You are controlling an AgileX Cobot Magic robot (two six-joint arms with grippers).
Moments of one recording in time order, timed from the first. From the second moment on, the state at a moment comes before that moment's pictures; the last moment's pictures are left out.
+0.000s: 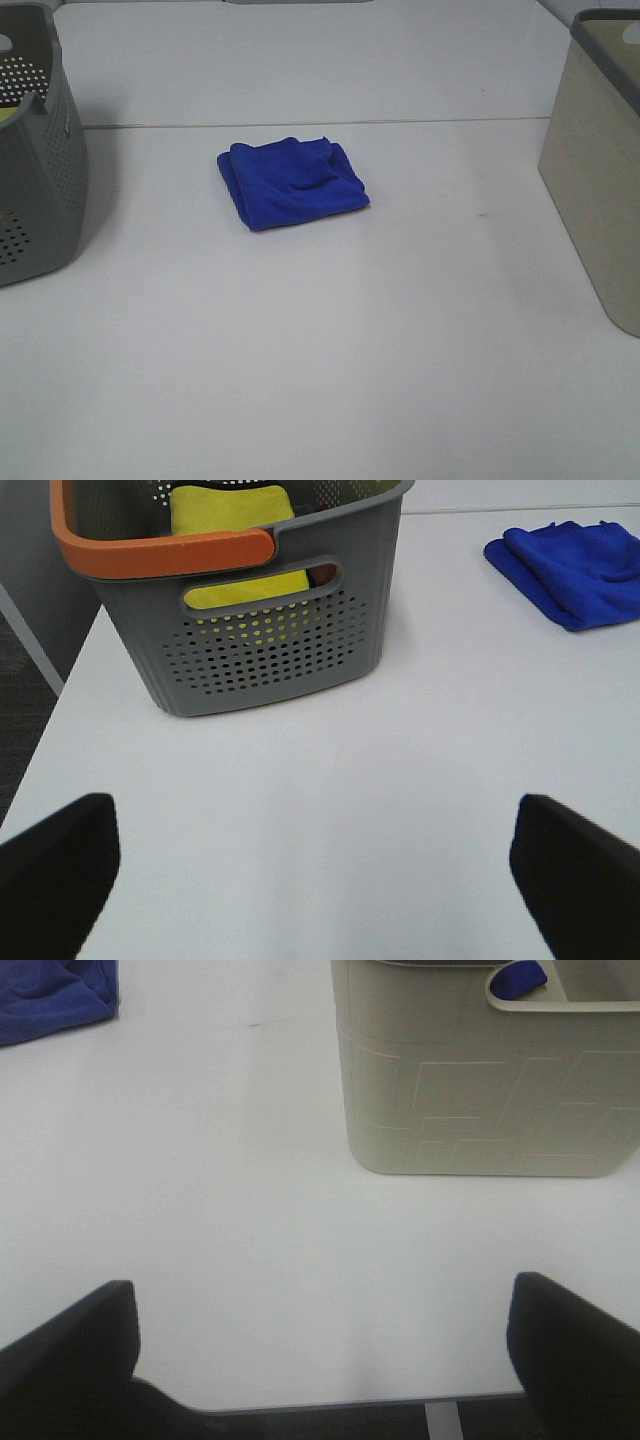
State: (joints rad) left arm 0.07 -0.01 -0.51 -0.03 1.05 0.08; right arm -0.03 0.00 -0.45 0.02 1.11 -0.04
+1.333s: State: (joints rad) left arm 0.07 -0.01 -0.51 -0.03 1.05 0.08; right arm -0.03 1.31 -1.35 0.38 1.15 -0.11
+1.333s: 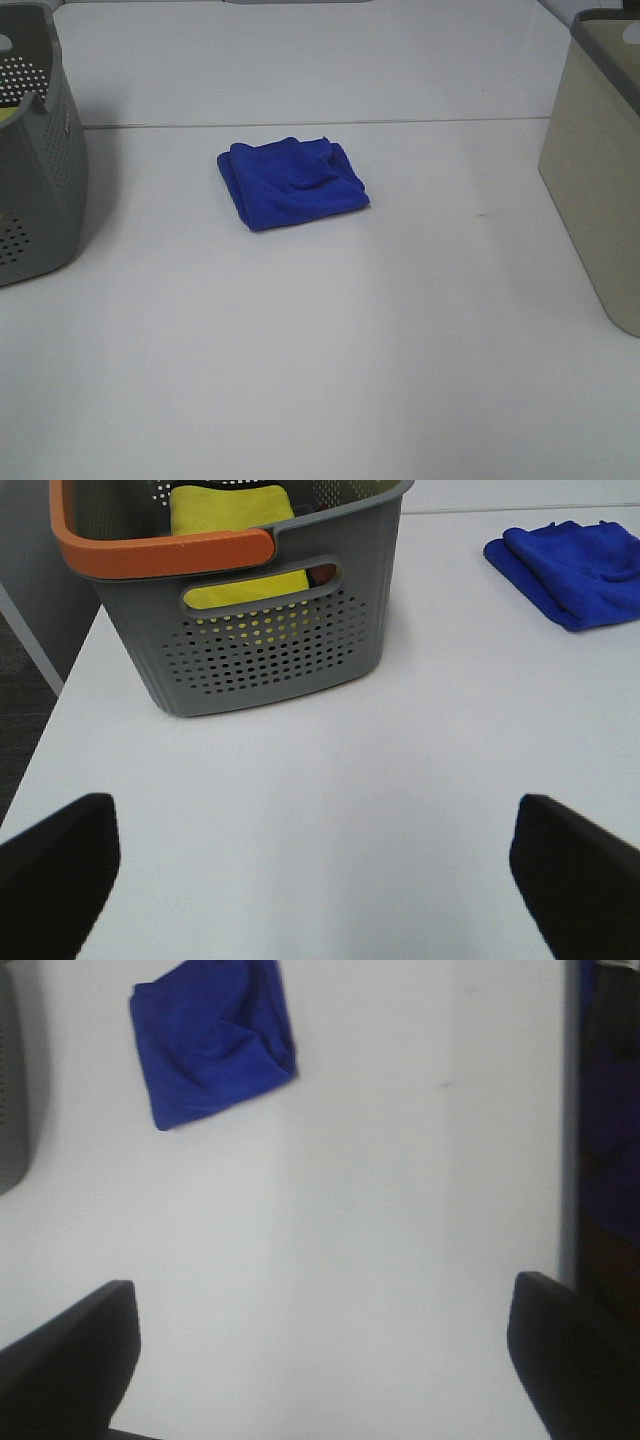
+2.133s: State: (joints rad) left arm 0.07 -0.01 -0.51 -0.03 1.05 0.08; right arm 0.22 2.49 -2.37 0.67 1.21 -0.22
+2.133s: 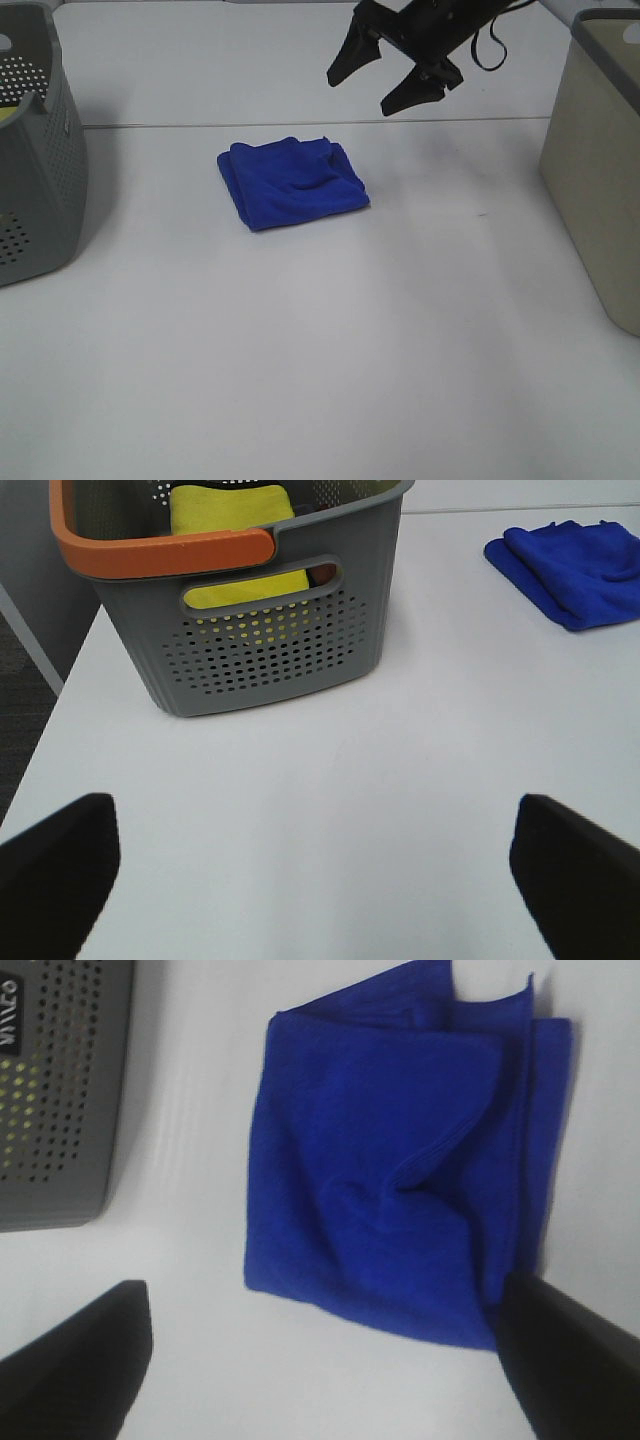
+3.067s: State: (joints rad) left arm 0.07 -0.01 -0.51 -0.03 1.05 0.08; right arm 0.19 2.78 -2.47 0.75 1.06 -0.20
